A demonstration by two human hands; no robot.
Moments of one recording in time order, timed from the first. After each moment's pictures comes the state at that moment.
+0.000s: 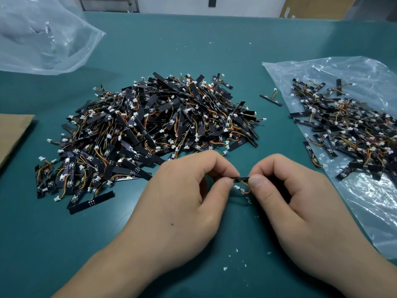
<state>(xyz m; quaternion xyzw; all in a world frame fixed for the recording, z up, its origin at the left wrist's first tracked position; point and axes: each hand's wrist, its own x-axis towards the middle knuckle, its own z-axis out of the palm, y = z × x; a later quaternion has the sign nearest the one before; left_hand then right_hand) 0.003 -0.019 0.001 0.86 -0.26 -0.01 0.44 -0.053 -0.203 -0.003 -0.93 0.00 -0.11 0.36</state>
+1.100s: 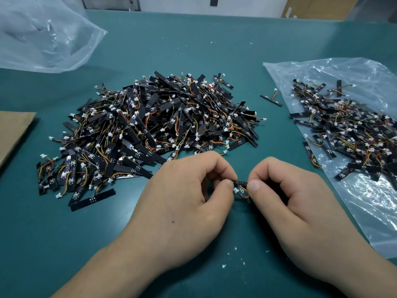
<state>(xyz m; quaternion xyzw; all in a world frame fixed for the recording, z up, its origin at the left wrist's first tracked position) 0.000 -0.023 0.001 0.85 -0.25 -0.02 0.46 -0.054 -0.203 0.002 -0.93 -0.02 -0.08 0.35</state>
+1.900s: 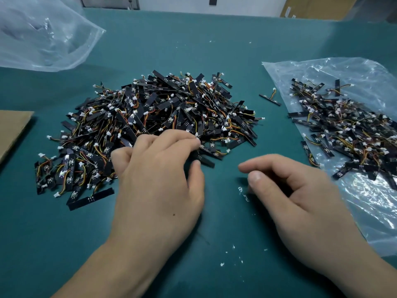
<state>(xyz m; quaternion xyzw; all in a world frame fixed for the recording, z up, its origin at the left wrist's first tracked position) 0.009 -0.015 -0.007 0.94 -0.14 0.16 0.26 -0.052 -0.206 -0.008 -0.89 0.01 -0.12 0.43</state>
